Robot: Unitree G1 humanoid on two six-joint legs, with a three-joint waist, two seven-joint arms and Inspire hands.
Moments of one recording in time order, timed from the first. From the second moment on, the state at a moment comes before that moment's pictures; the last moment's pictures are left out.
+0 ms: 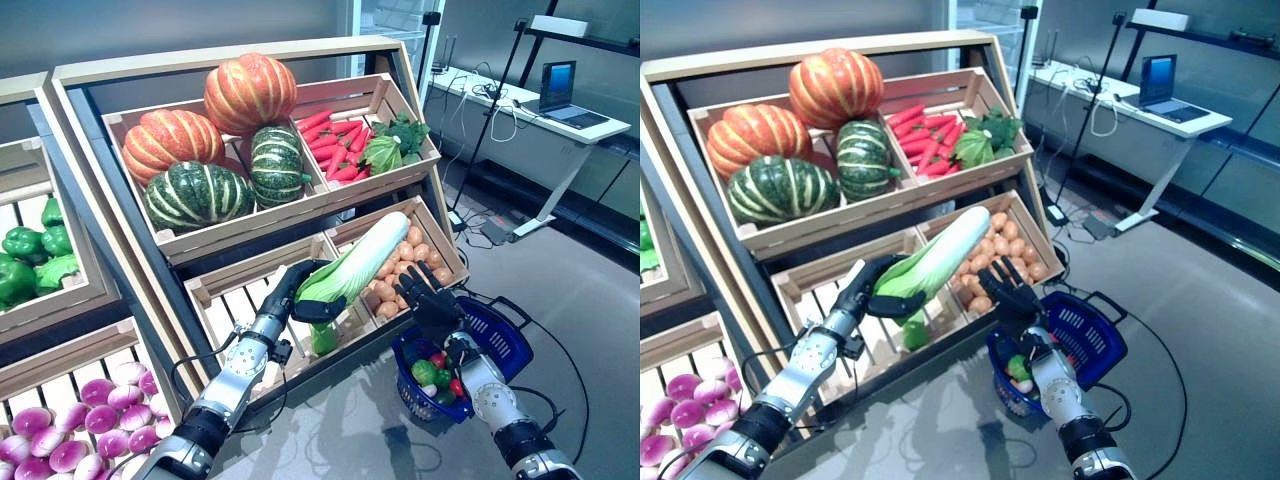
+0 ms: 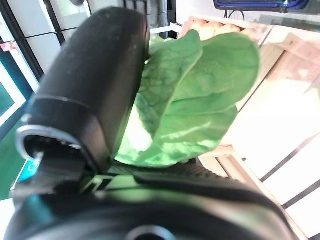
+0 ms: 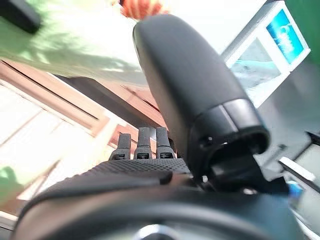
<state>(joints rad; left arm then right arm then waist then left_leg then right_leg) -0.27 0.40 -0.37 0.44 -0.21 -0.24 0.03 -0.23 -0.29 0.22 0.51 1.28 0.02 0.20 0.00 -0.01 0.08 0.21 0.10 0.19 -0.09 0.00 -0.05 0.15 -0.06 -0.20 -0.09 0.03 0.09</state>
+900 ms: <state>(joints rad) -0.27 0.39 -0.43 0.43 -0.37 -0.27 -0.06 -0.31 -0.25 0.28 0.51 1.46 0.06 0.25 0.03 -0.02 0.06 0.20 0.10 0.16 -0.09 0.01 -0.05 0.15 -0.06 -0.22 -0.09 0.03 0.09</state>
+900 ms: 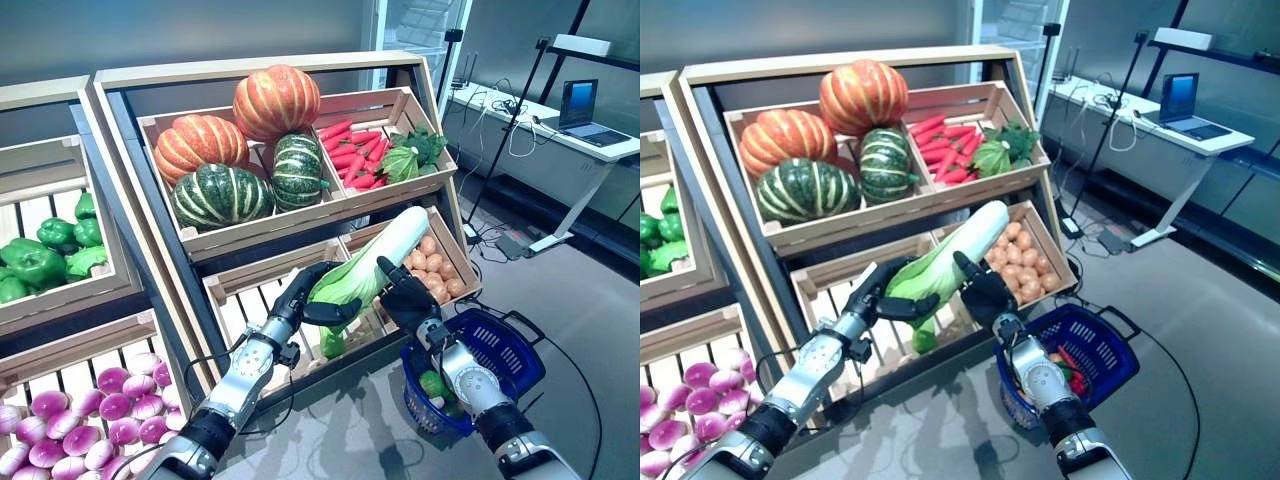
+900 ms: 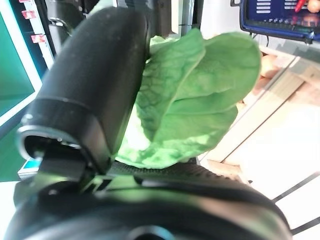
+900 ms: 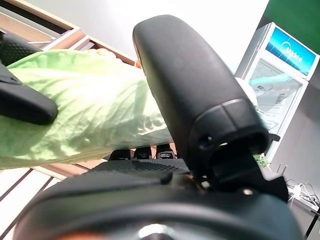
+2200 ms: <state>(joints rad) -0.20 0.44 -0.53 0.45 -0.35 -0.22 -0.12 -0.38 -0.34 0.16 0.74 1.18 -0.05 0.14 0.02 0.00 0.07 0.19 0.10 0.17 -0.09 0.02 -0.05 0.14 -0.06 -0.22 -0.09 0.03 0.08</state>
